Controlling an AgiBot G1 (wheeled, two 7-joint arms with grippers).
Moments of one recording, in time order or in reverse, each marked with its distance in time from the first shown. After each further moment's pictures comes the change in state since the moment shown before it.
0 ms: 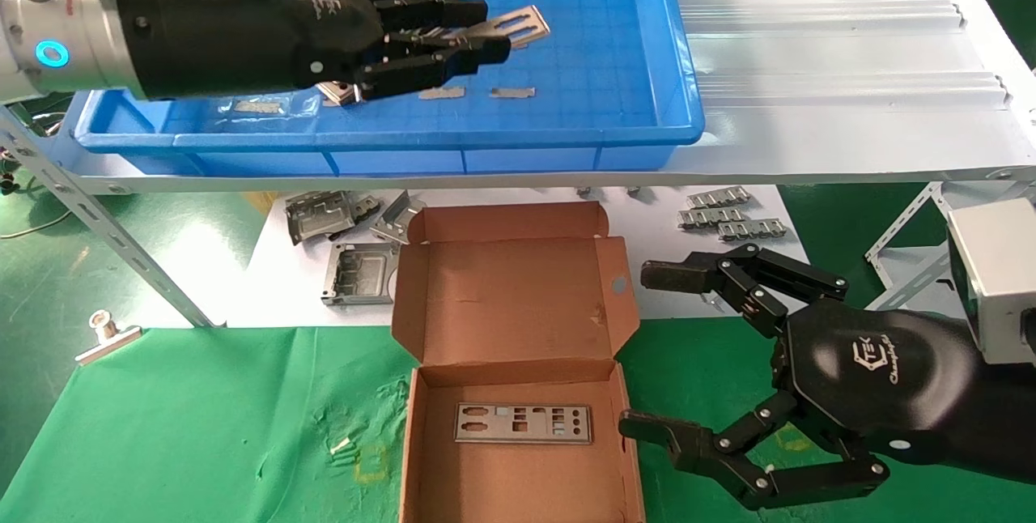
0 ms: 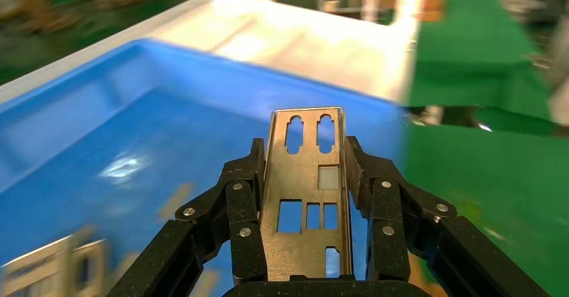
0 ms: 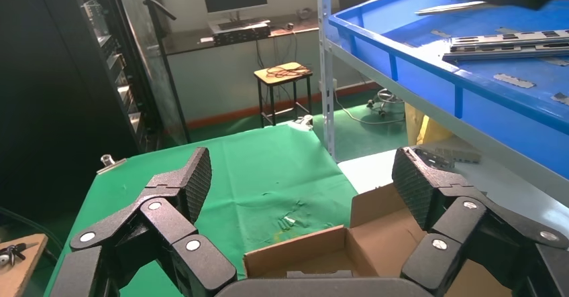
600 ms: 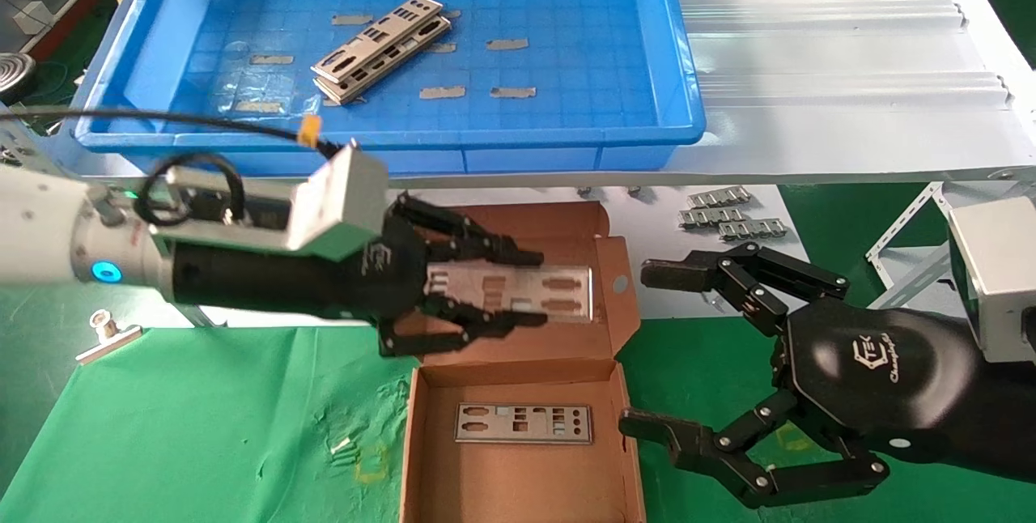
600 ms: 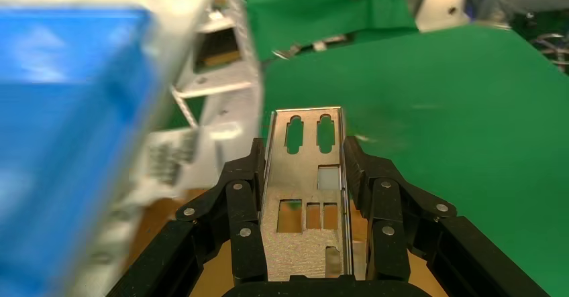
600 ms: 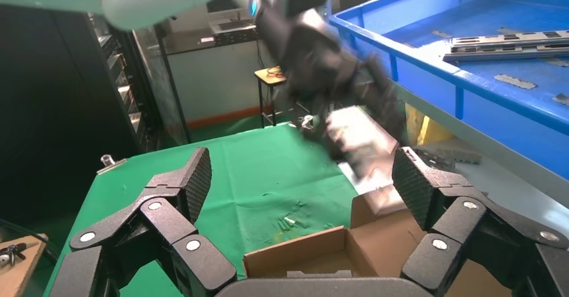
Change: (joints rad) left arm 0.371 -0.117 0.100 -0.575 -0.069 0.023 0.007; right arm 0.000 0.000 0.000 0.000 0.000 0.000 0.000
